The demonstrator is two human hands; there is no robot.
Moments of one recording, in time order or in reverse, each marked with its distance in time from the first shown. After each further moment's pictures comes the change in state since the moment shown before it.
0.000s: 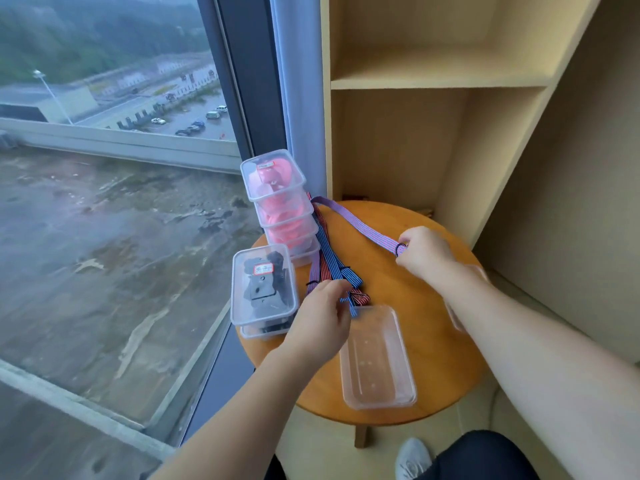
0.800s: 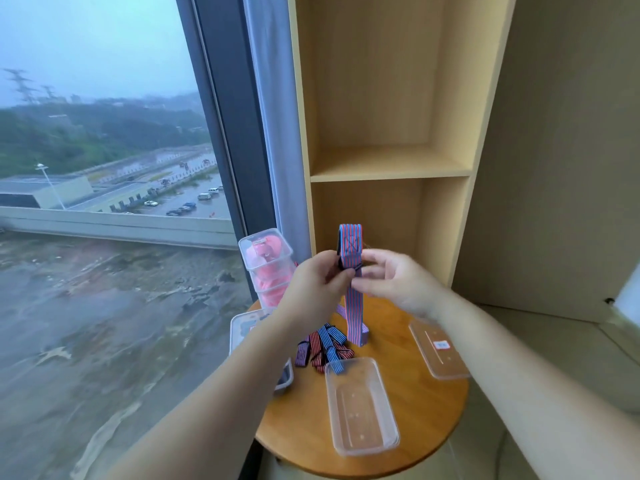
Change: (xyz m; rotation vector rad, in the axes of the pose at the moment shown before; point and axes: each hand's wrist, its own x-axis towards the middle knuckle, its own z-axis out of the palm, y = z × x) left_hand 0.039 0.105 -0.087 -0.406 0.031 0.111; right_hand -0.114 -0.047 -0.117 1.090 -0.278 -0.400
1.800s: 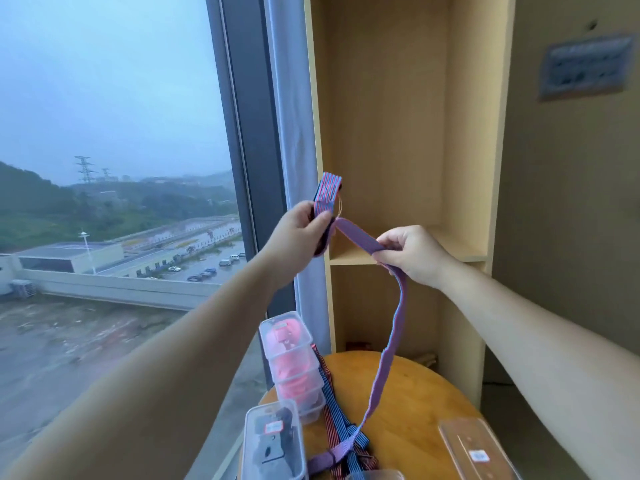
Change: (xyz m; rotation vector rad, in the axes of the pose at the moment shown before) left_hand 0.109 0.131 -0.103 -0.170 0.091 0.239; right_hand 0.104 -0.124 -0.061 -0.474 0.209 -0.333
